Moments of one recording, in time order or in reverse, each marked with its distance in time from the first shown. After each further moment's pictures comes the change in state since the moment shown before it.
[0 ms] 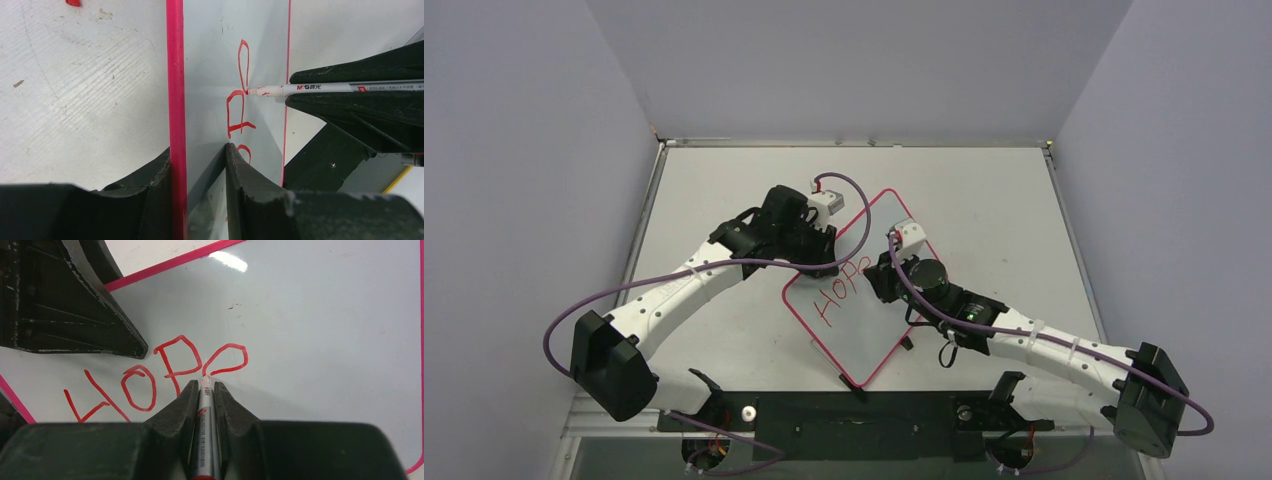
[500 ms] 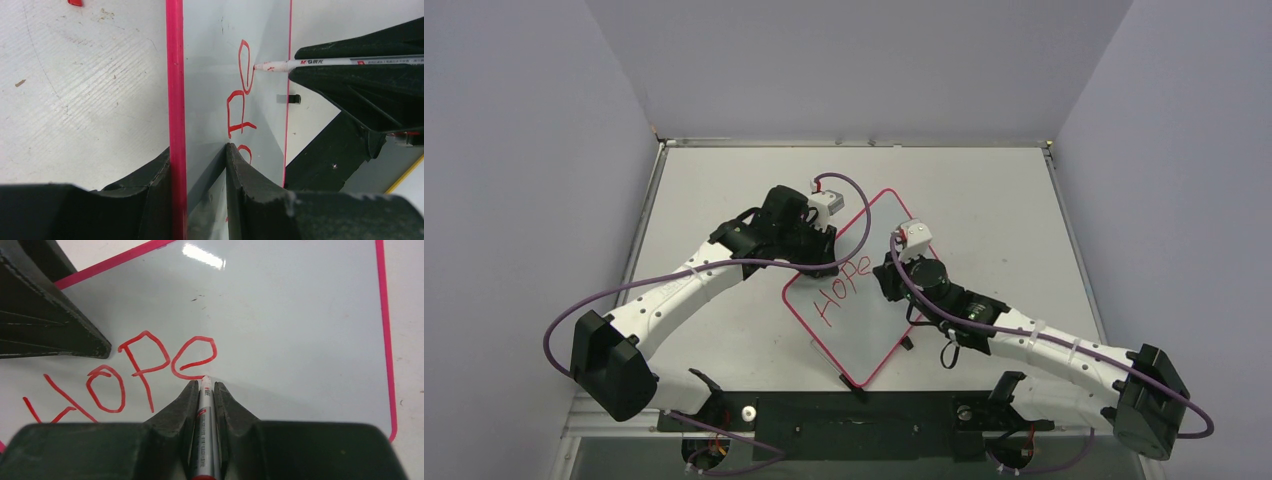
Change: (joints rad) left arm -0.002 0.000 -0.001 0.000 -0.008 -0.001; right arm -0.018 -0.008 -0.016 -0.037 0.061 0.001
